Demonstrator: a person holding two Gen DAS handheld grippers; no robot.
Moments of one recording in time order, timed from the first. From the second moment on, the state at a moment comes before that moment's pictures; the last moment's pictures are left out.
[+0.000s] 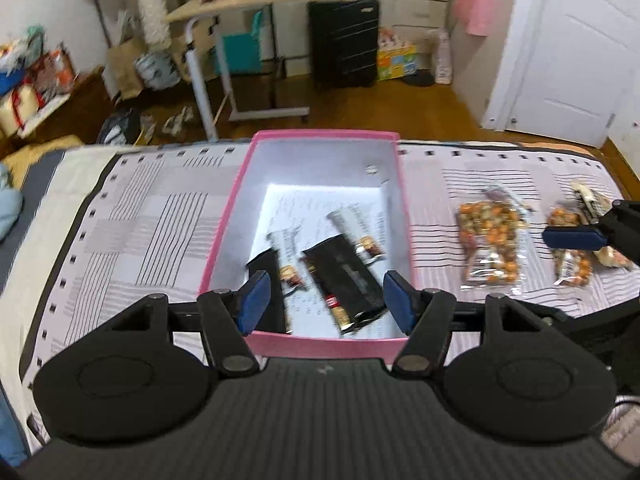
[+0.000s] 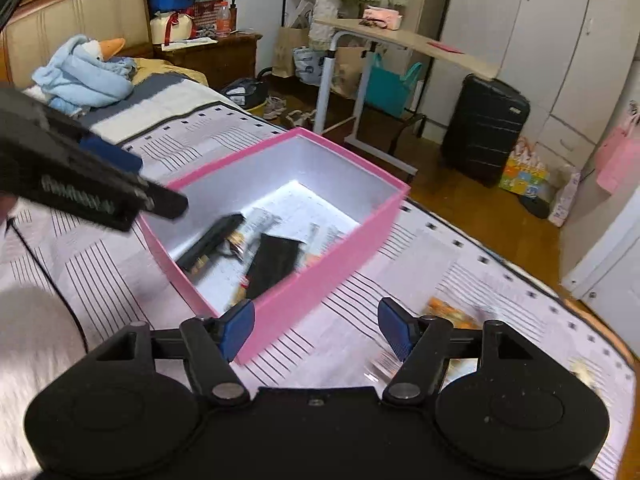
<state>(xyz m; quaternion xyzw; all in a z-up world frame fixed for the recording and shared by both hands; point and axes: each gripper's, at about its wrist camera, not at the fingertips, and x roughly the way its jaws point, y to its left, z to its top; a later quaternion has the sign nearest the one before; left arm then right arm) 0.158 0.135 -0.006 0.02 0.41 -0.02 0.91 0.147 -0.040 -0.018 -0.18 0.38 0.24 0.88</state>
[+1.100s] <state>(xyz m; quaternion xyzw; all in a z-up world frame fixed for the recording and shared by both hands) 0.273 -0.027 -0.134 -0.06 0.43 -0.15 0.89 0.213 -0.177 -0.152 0.03 0.40 0.23 0.89</state>
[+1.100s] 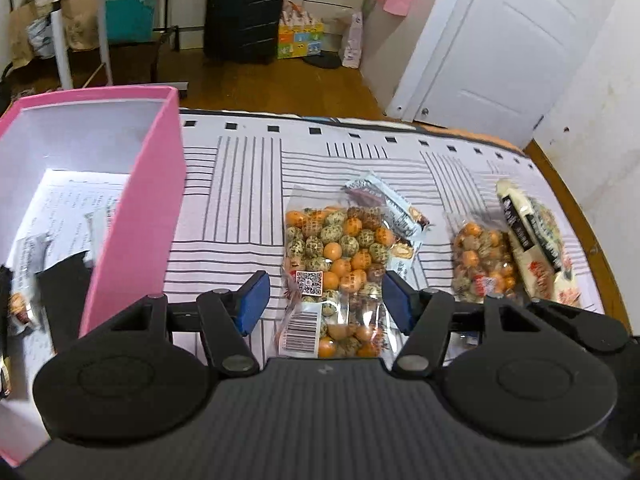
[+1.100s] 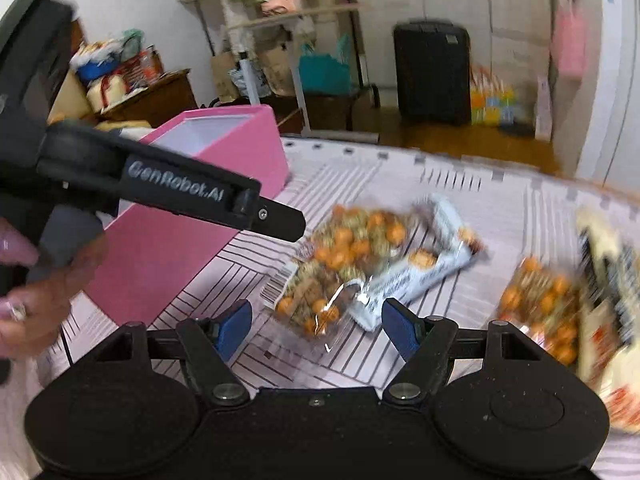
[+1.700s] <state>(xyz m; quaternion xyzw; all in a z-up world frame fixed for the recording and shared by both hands) 0.290 -0.040 -0.188 -0.09 0.49 -0.17 0.85 0.219 -0.165 -0.182 0.02 0.41 0.25 0.88</state>
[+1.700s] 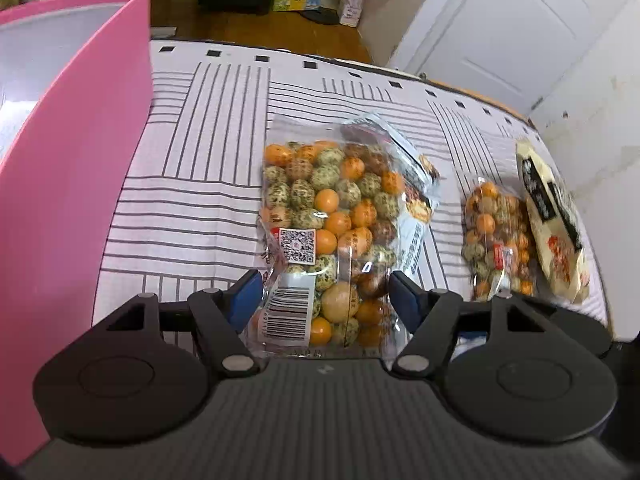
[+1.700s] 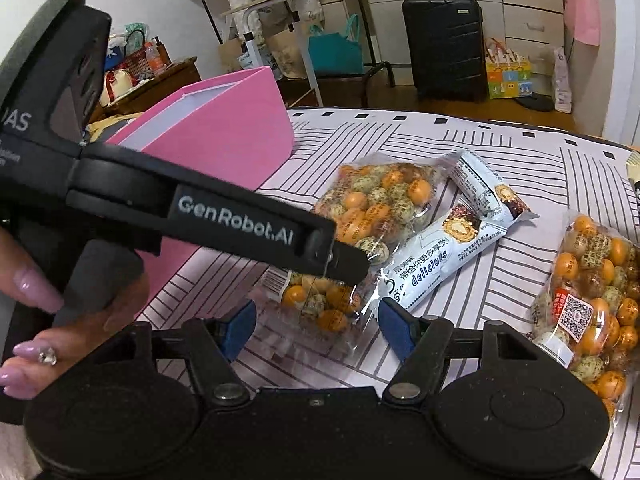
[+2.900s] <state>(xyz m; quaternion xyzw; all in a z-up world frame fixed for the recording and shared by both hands) 0.260 -0.048 -0.186 -0.10 0.52 -0.15 0.83 0.195 -0.134 -0.189 -0.09 0.39 0.22 0.89</state>
